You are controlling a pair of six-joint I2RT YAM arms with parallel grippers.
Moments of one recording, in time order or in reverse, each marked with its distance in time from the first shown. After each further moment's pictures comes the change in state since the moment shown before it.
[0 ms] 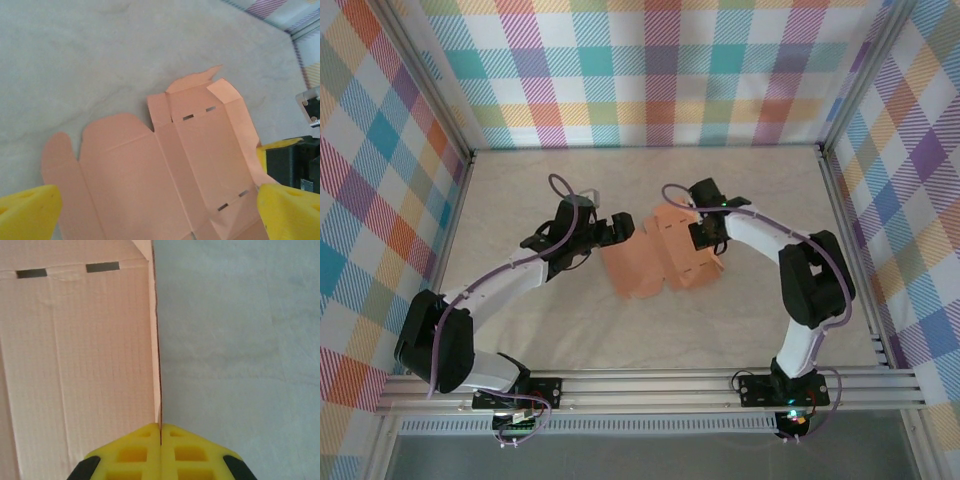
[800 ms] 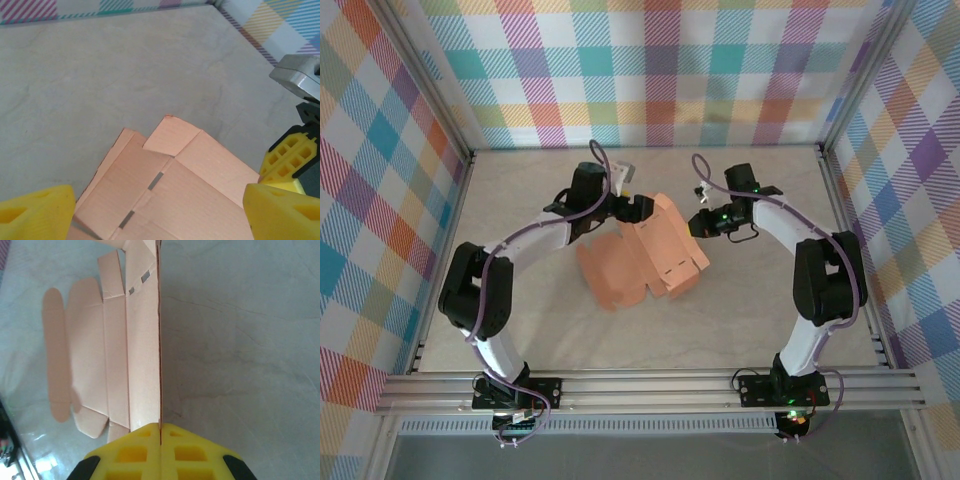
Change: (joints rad) left arm 0.072 0.360 0.325 0.125 0.346 0.457; right arm -0.193 -0.013 0.043 -0.031 -0.803 -0.132
